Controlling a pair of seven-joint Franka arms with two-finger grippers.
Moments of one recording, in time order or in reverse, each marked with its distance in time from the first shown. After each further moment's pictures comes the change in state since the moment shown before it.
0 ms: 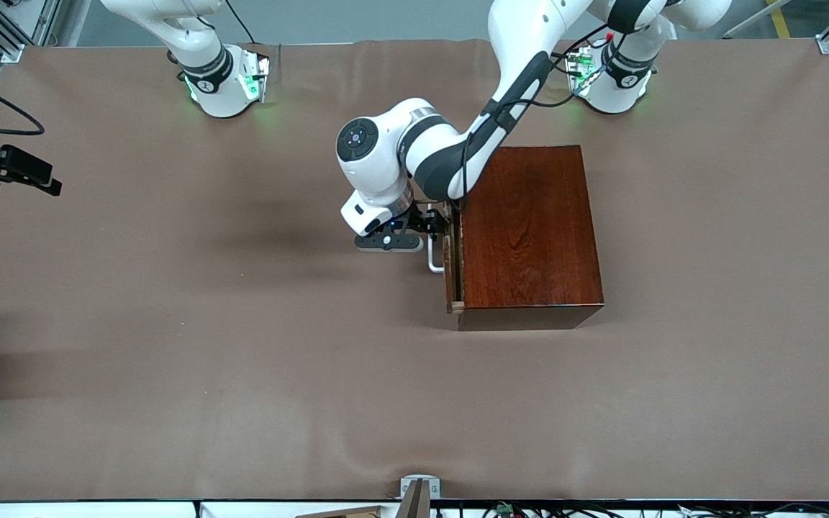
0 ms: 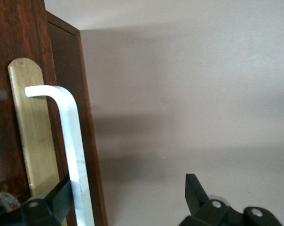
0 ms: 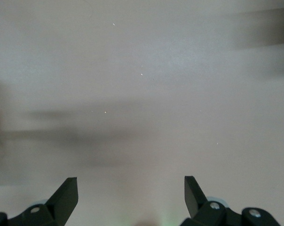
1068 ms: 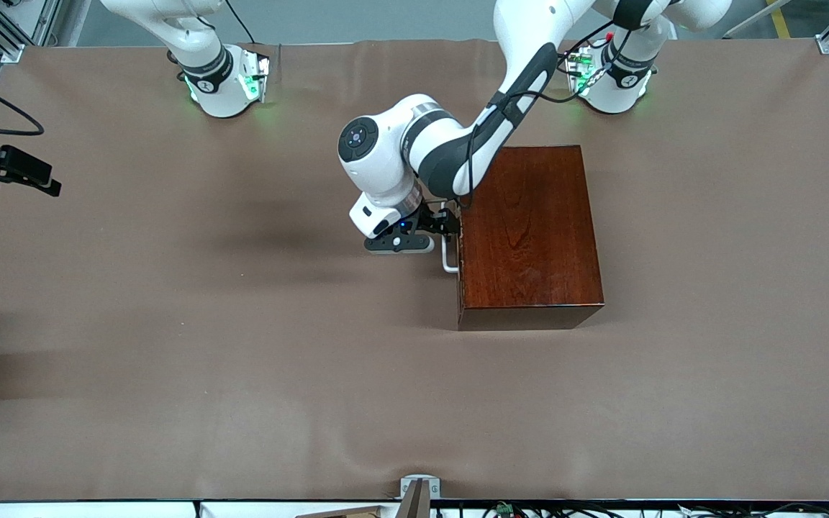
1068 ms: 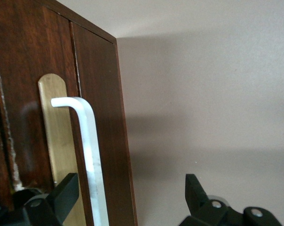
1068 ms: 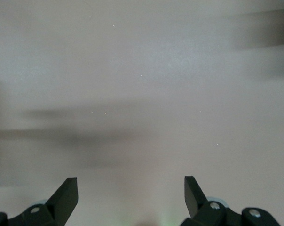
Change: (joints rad) left arm 0.005 -0.020 0.011 0.005 0.067 -0.102 0.002; right arm 0.000 0.000 -0.001 0.000 0.000 0.005 0.000
